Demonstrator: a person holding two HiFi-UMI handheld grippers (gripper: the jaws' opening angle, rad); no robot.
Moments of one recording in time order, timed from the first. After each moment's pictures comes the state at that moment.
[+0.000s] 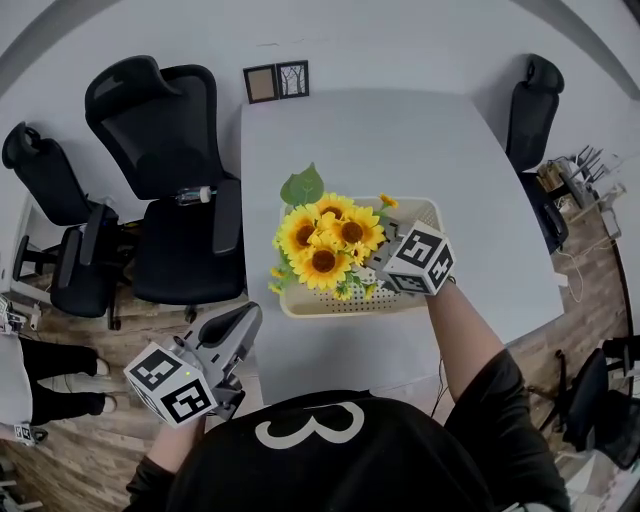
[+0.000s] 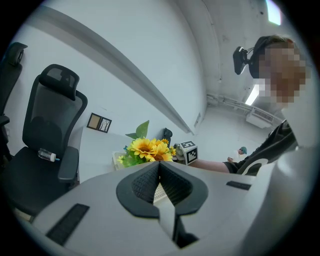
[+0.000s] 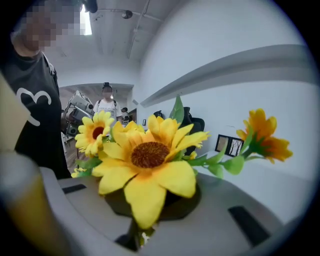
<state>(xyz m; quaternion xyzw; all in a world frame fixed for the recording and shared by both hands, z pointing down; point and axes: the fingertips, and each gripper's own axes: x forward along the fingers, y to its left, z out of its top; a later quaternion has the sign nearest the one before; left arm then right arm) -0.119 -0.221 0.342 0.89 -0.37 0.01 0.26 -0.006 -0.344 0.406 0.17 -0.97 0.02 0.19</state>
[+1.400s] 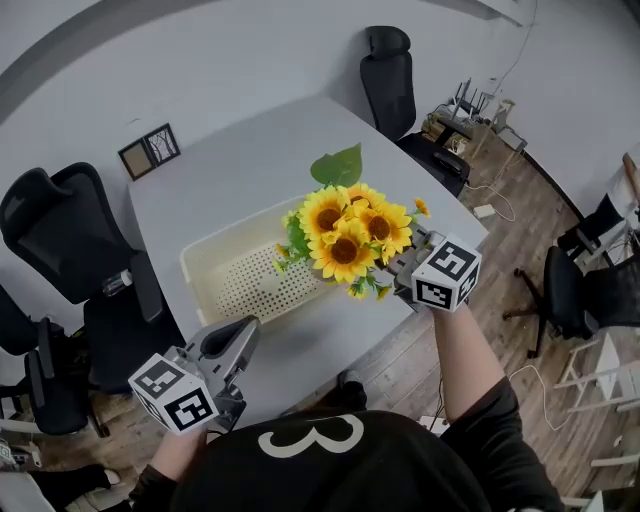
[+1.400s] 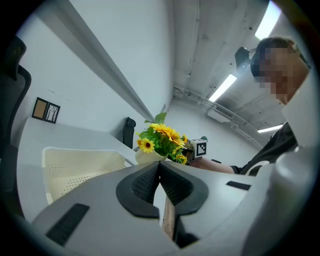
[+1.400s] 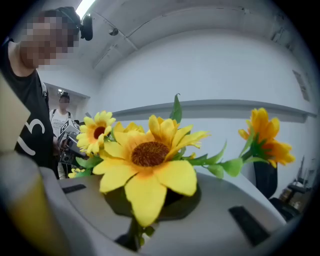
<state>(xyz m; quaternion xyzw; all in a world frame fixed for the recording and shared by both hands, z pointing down) -0.007 -0.199 0.330 0.96 -0.15 0.03 0.24 0.189 -0.248 0.306 0.47 -0.88 0.01 0.09</state>
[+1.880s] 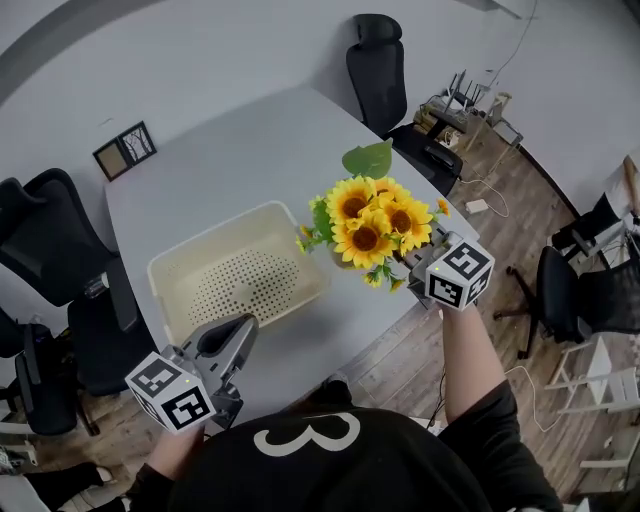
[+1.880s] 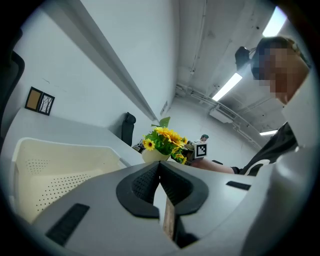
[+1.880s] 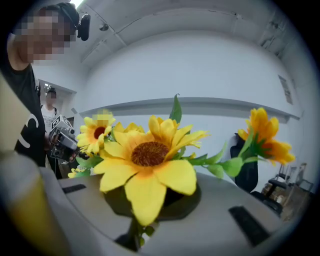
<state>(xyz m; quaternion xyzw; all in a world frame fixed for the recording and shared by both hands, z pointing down) 0.088 -0.211 0.339 0.96 -0.14 0.04 0.25 0.332 -0.251 0.321 0.54 -0.84 0.02 0.10</state>
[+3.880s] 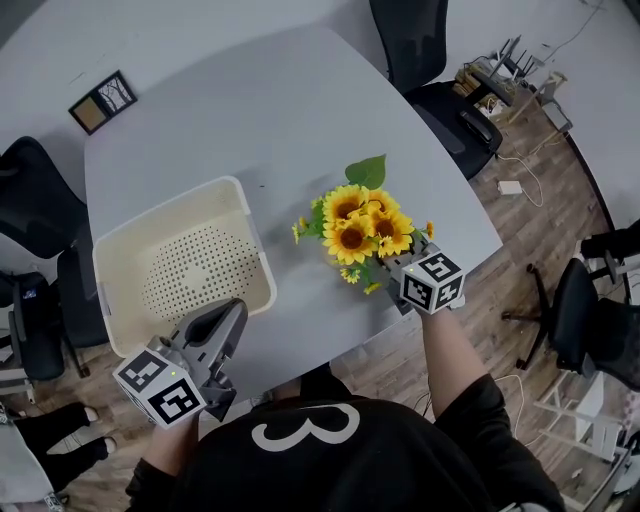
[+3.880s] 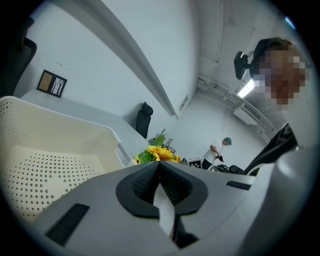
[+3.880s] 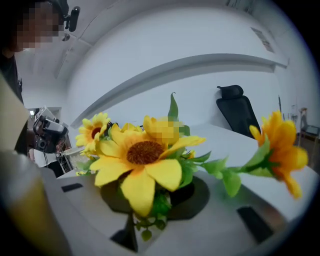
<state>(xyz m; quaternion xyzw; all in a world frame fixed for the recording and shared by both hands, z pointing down) 0.205 -0.250 0.410 0.92 -0.24 0.08 0.31 0.447 -0.307 0.519 0.53 -0.83 0.19 0.08</state>
